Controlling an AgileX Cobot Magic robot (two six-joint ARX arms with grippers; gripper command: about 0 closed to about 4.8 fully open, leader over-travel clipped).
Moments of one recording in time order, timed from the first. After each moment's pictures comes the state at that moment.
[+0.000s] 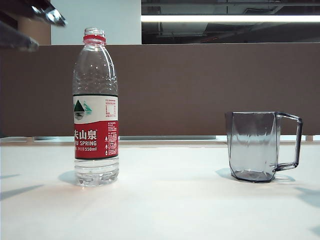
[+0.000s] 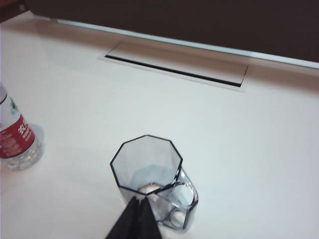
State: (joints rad) left arm -0.30 0.68 0.46 0.00 0.40 -0.02; right arm 0.34 0.39 0.56 -0.46 -0.08 -0.02
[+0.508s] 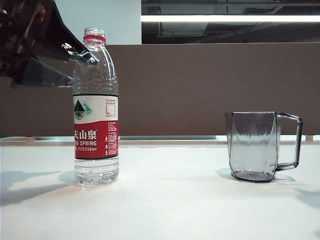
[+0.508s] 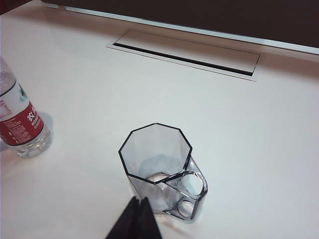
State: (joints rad) left arm -0.30 1.04 0.46 0.27 0.58 -0.01; right arm 0.34 0.39 0.56 -0.50 -0.11 -0.02
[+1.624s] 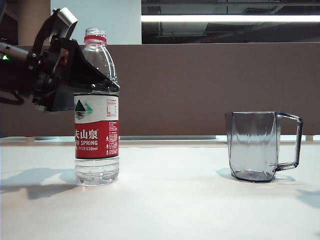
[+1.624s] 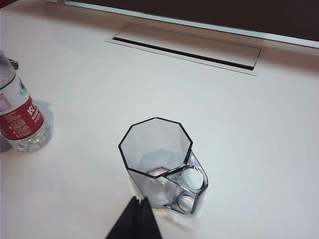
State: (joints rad) left arm -0.30 1.36 0.46 0.63 0.69 0.00; right arm 0.34 0.39 0.56 -0.51 -0.11 -0.02
